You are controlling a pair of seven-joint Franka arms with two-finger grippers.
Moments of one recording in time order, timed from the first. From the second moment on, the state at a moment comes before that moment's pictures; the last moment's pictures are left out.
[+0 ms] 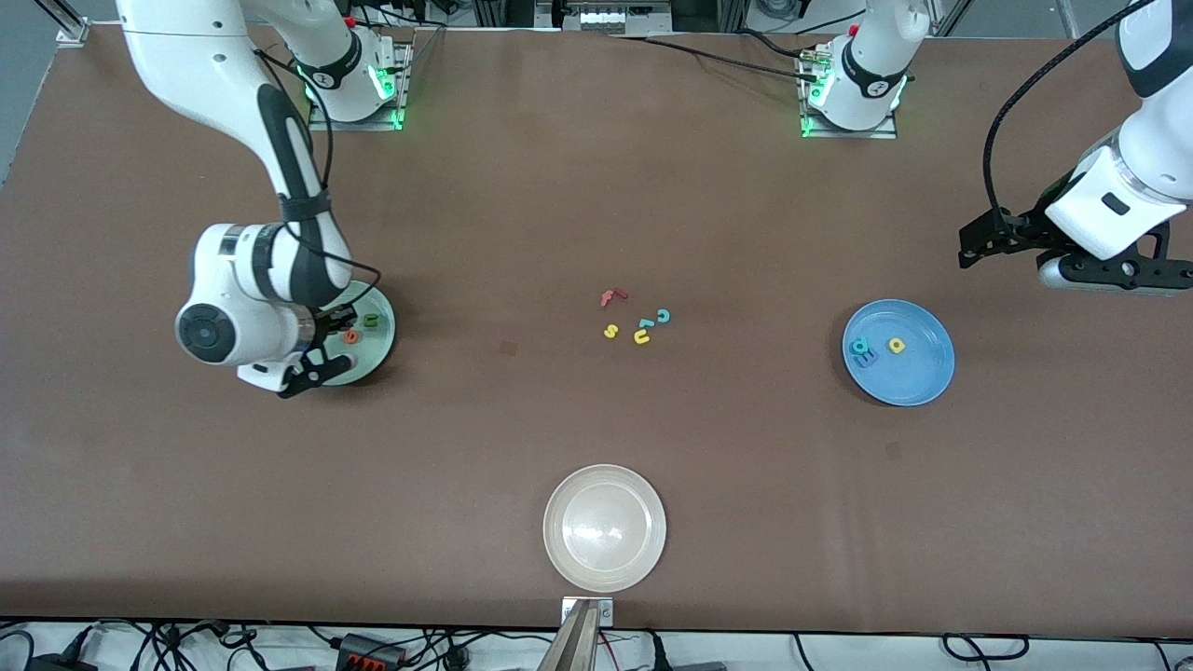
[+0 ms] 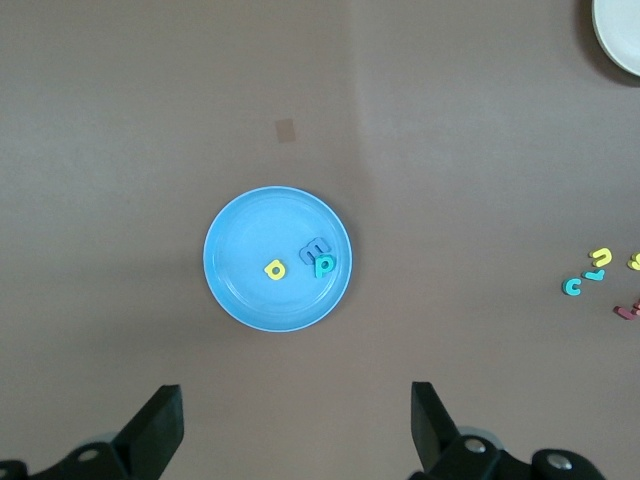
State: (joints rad) left arm -0.05 0.01 -0.01 -1.71 -0.02 1.70 -0.01; right arm 0.46 0.56 -0.39 -1.86 0.24 1.99 -0.47
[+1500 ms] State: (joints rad) left arm -0.05 0.01 -0.01 -1.69 -0.02 1.70 -0.01; right arm 0.38 0.47 -0.44 -1.65 0.27 1.76 -0.22
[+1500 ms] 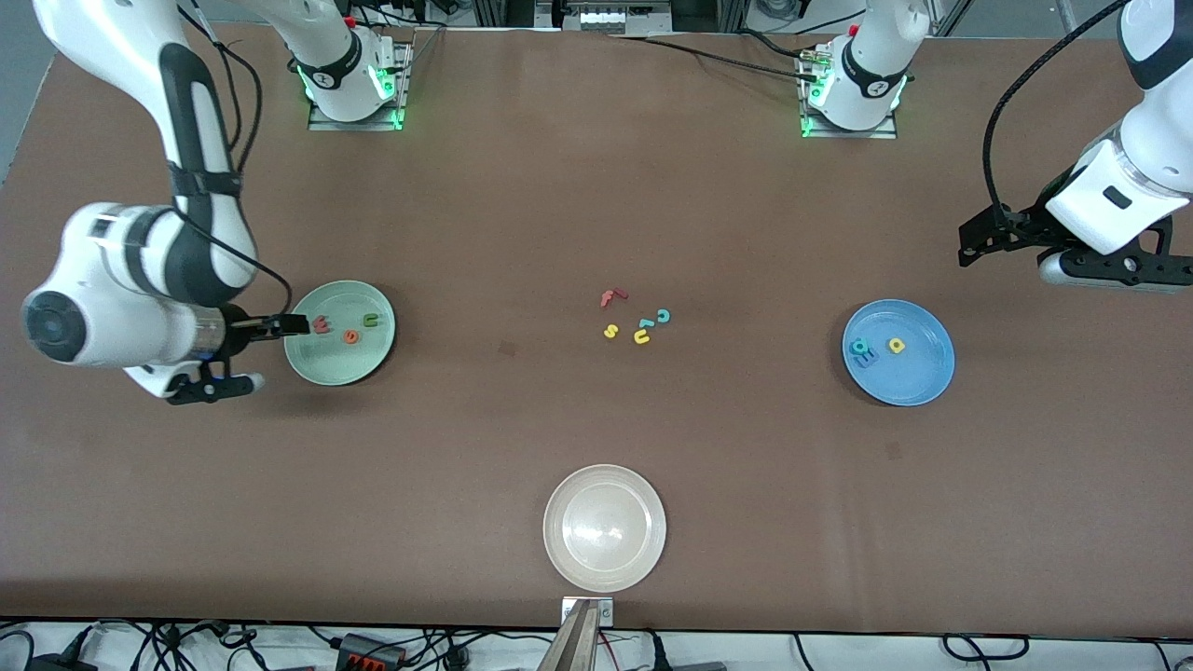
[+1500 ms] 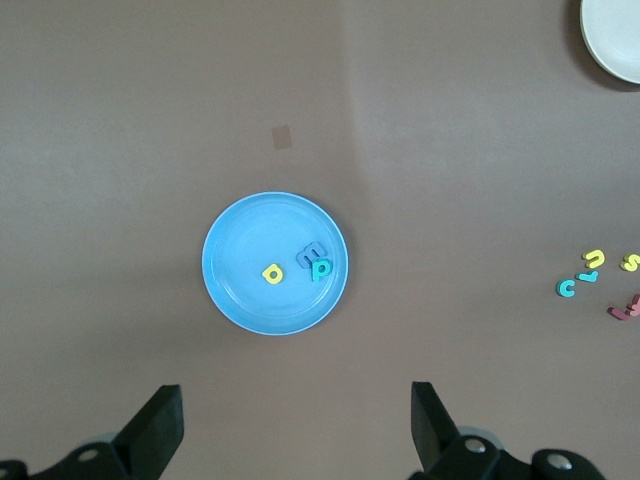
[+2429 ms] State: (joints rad) left arm -0.06 0.01 -0.02 -1.69 -0.02 1.70 -0.01; right arm 0.19 0.25 -0.32 -1.44 0.10 1.61 0.11
